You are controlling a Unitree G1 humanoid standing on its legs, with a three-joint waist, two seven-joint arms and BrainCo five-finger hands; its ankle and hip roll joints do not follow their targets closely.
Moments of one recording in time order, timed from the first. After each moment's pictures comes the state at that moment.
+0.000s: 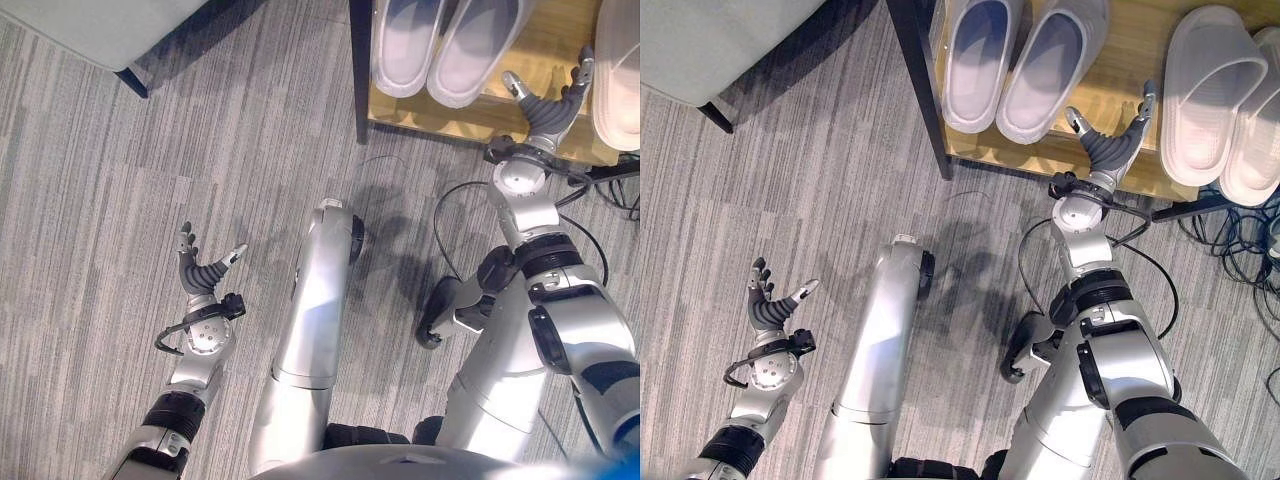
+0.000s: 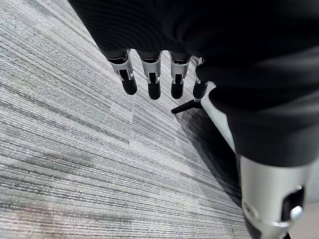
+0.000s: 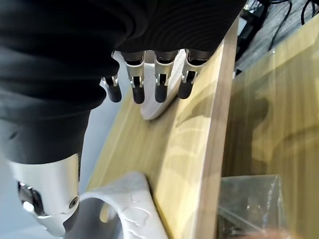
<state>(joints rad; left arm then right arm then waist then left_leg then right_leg) -0.09 0.44 -0.20 0.44 -0.32 -0.40 0.64 -0.95 -0.41 0.13 0.71 0.20 -0.20 -0.78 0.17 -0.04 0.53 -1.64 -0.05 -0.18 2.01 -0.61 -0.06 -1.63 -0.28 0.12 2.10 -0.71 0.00</state>
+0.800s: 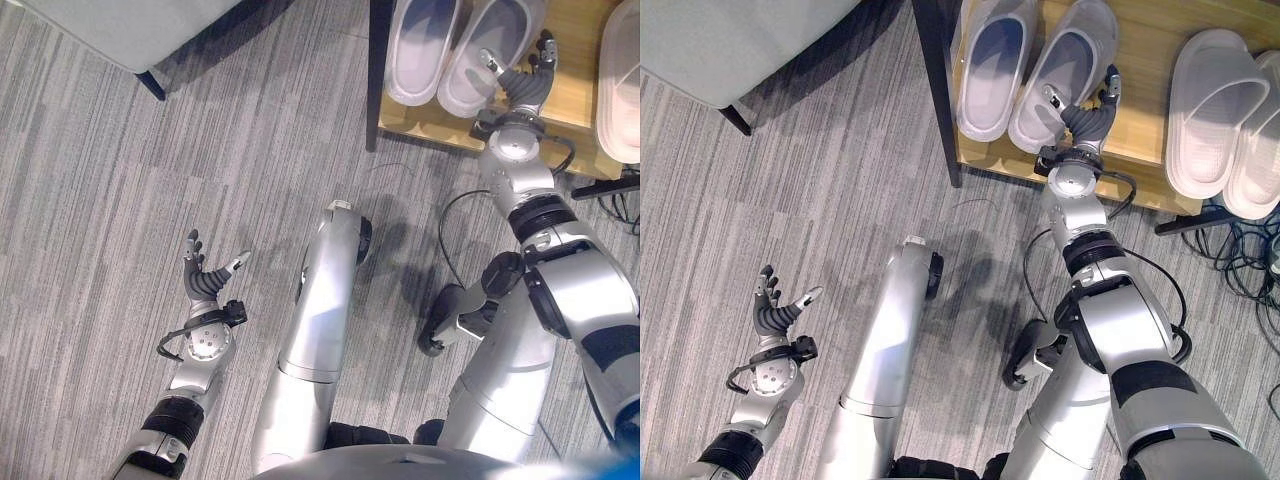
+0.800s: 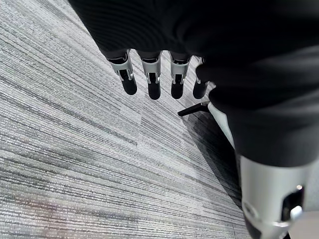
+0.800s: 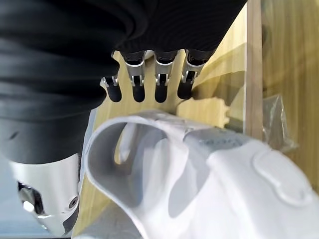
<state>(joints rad) -0.07 0.45 -0.23 0.46 -0.37 -0.40 0.60 -1.18 -0.41 0.30 1.01 0.51 -0.23 -0.57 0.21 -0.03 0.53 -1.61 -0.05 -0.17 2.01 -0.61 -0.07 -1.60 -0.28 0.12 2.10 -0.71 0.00</state>
